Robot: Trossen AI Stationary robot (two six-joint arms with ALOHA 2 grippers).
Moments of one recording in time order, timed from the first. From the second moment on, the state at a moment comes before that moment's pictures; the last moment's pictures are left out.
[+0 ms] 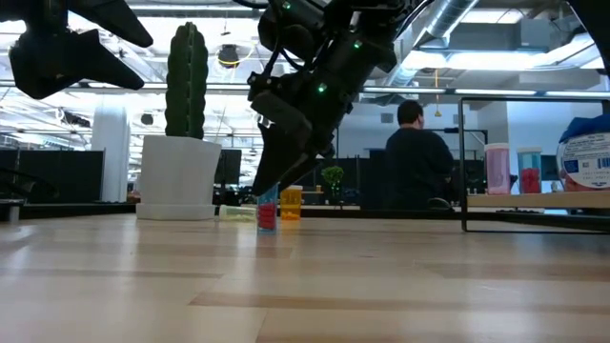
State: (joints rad) left arm -0.77 1.30 0.74 -0.30 -0.80 -1.30; right arm 0.05 2.08 1.47 -0.31 0.15 0.24
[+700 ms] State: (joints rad) left arm -0.77 1.30 0.74 -0.30 -0.80 -1.30; right arm 0.04 2.03 1.47 -0.38 0.04 0.24
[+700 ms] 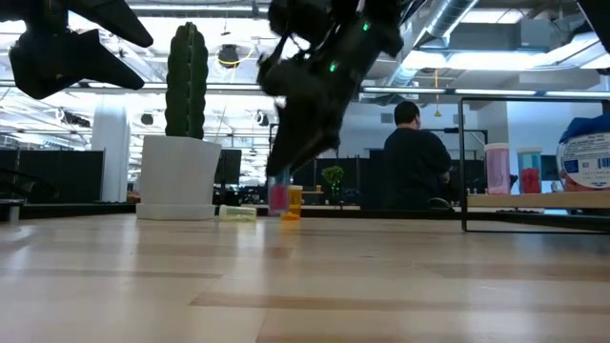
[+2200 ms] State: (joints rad) left arm -0.57 1.30 0.74 -0.32 -0.78 -1.14; right arm 0.58 1.27 0.87 -1.01 0.43 1.21
